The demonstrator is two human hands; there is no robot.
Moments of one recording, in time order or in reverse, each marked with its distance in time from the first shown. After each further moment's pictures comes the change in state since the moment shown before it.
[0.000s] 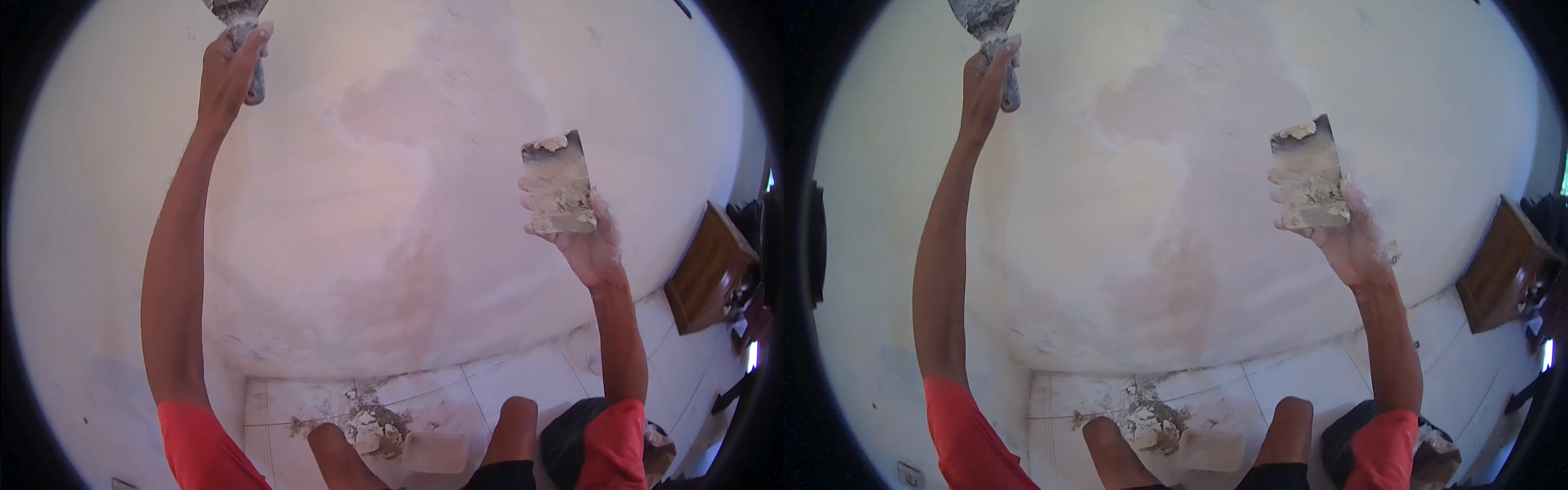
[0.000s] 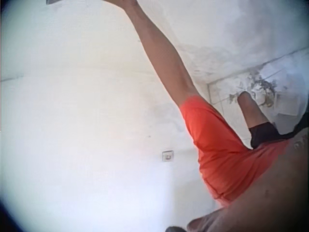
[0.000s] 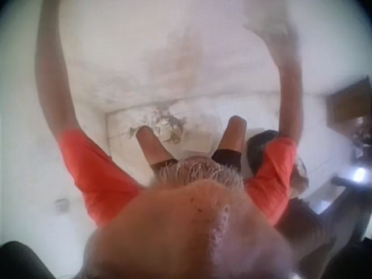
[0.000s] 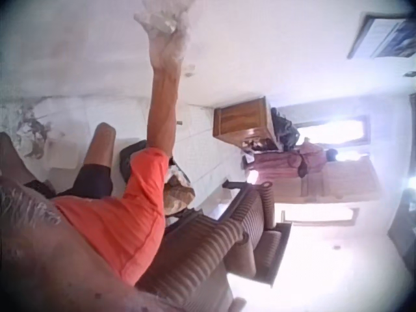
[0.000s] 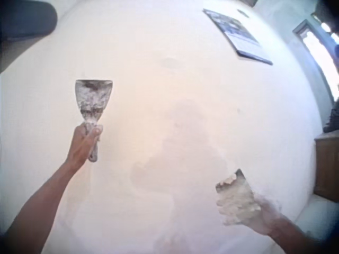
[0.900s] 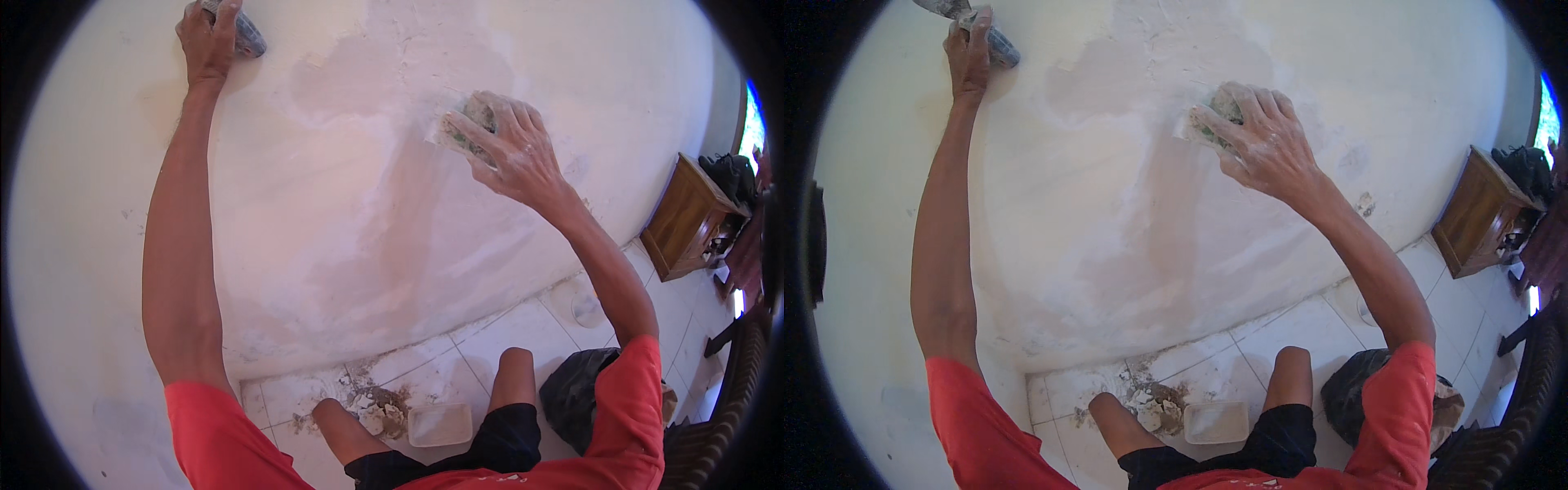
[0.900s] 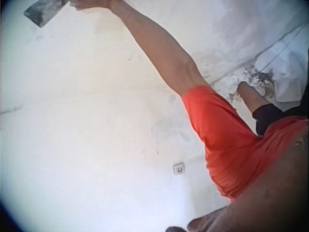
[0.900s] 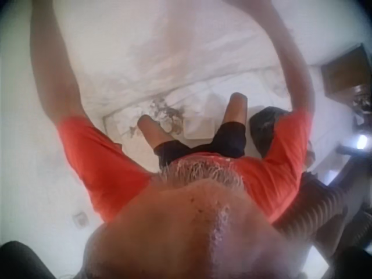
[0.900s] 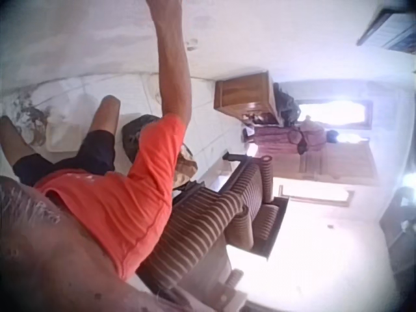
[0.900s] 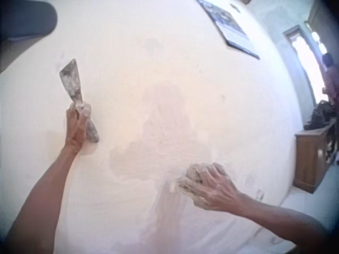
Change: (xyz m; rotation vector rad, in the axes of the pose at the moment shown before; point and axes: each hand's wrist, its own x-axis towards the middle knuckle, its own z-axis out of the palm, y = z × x) left_hand 0.063 -0.070 0.064 -0.097 0.345 0.392; right_hand 0.071 0.023 0.007 -2.006 -0.008 -0.844
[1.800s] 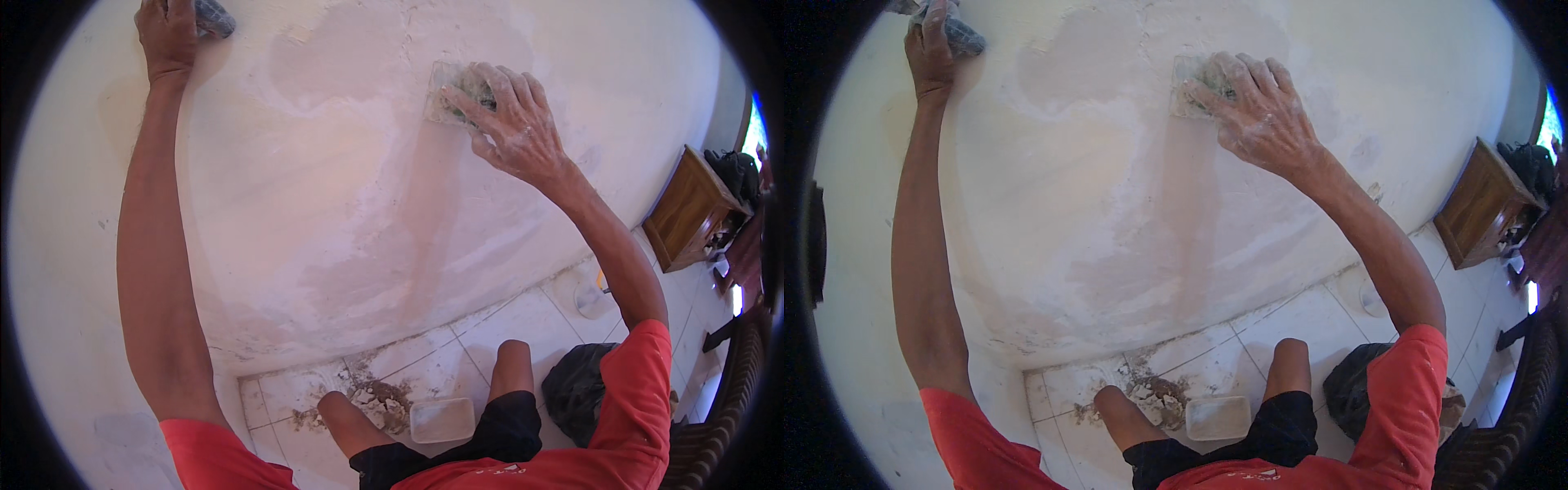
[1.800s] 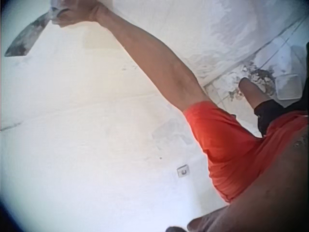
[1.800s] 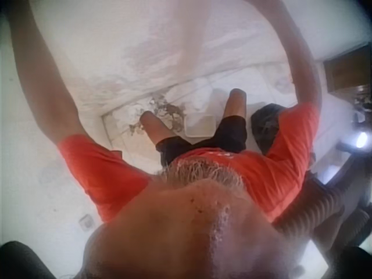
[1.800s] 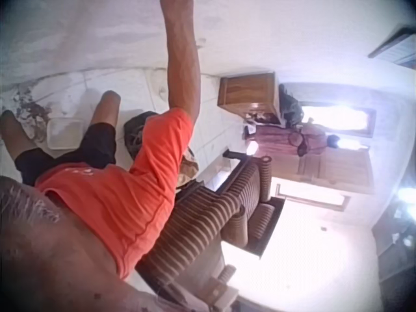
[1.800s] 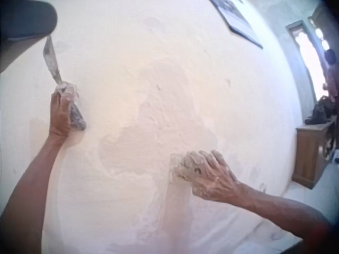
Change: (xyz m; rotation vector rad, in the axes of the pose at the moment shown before) left_hand -0.003 -0.015 -0.002 -0.153 -0.021 0.099; right_hand 0.006 0.018 0.047 -0.124 0.012 -0.075
